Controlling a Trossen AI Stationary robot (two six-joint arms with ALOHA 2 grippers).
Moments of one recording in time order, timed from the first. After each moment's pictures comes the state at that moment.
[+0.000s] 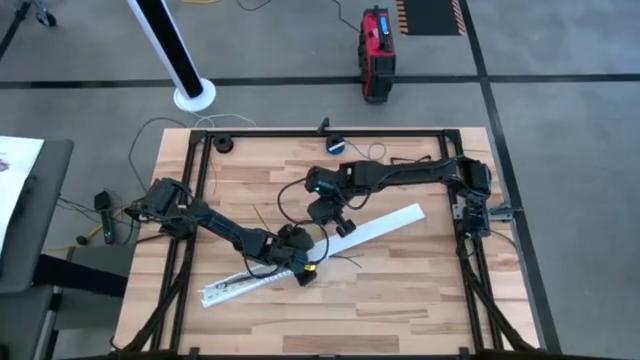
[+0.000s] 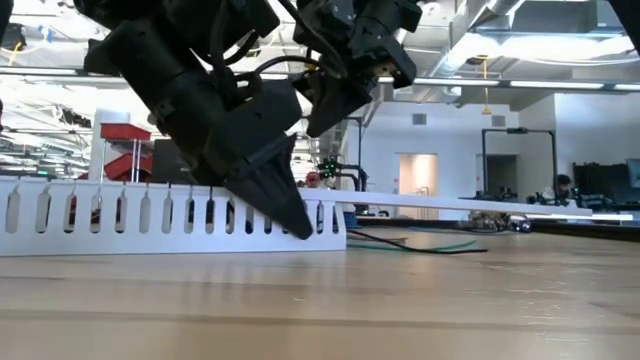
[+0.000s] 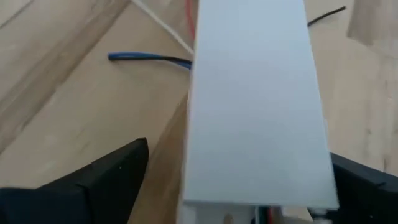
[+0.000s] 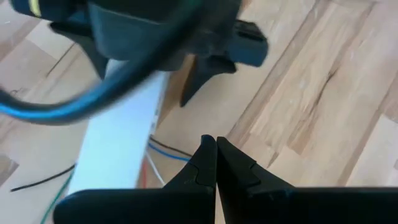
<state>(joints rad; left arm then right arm) -0.32 1.85 0.93 -0.03 -0.42 -0.70 -0.08 1.96 1.63 -0.74 -0.23 -0.68</state>
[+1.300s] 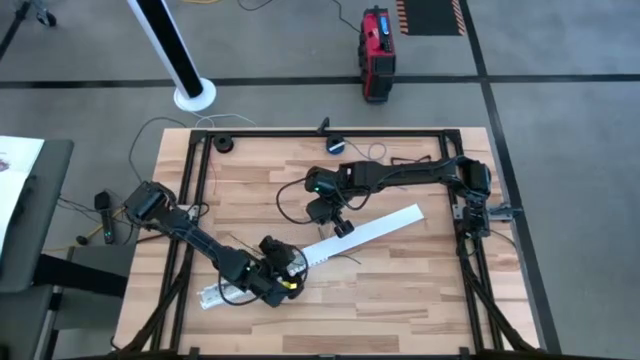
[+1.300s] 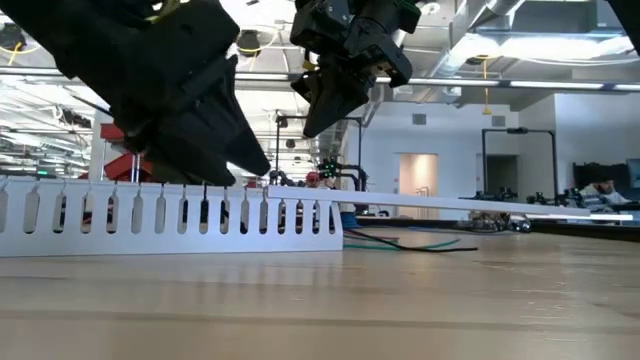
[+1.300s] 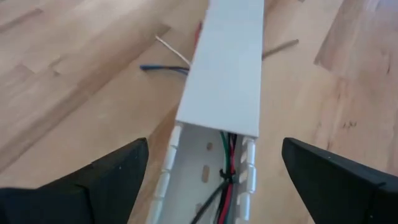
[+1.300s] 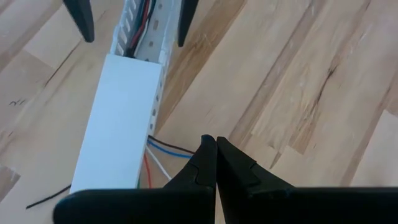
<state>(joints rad) -0.56 1.75 0.93 -0.22 -0.79 -1.00 -0.08 1.96 1.63 -0.73 -0.23 -0.63</state>
